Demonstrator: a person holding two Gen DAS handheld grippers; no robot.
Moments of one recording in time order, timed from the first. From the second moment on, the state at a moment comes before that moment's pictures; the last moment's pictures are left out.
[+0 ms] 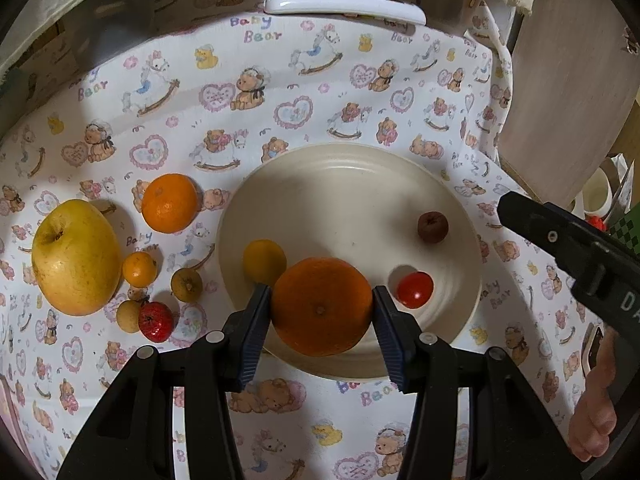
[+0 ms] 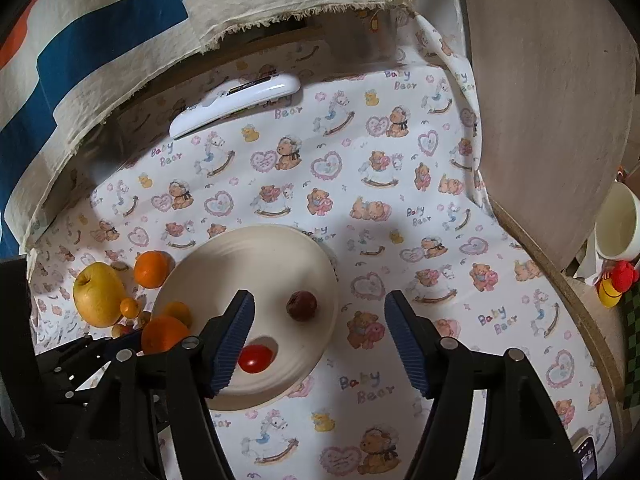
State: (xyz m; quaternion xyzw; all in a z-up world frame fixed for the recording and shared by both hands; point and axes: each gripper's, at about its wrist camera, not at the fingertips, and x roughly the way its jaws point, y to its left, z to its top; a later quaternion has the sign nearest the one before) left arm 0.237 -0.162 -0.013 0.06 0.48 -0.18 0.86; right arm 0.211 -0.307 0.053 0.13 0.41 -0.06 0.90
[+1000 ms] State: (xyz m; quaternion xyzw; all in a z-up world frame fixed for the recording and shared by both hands) left arm 0.214 -0.105 0.036 0.04 0.42 -0.15 0.89; right arm 0.204 -0.297 0.062 0.13 0.39 -0.03 0.91
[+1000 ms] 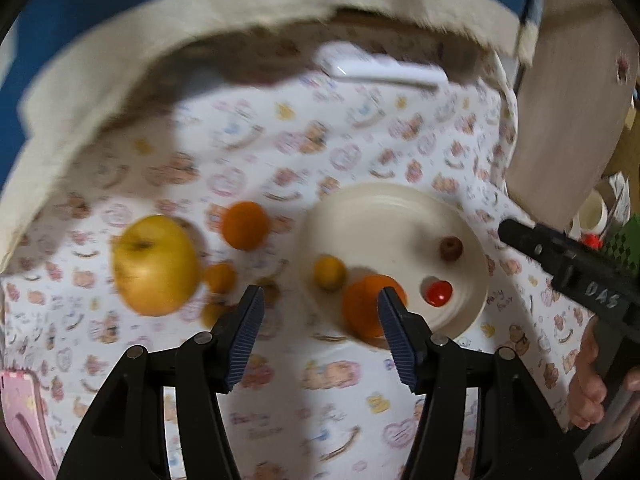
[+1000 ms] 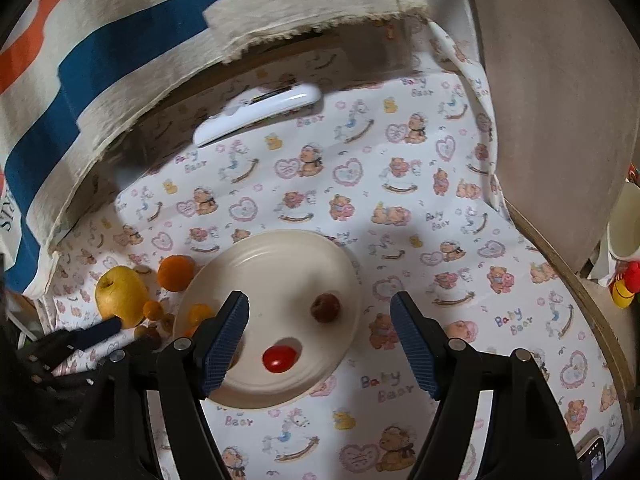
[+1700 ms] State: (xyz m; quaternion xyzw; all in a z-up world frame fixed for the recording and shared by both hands) left arm 0.176 -0.031 0.041 0.02 0.25 -0.09 0.96; right arm 0.201 -0.255 0.055 0.07 0.35 -0.02 0.93
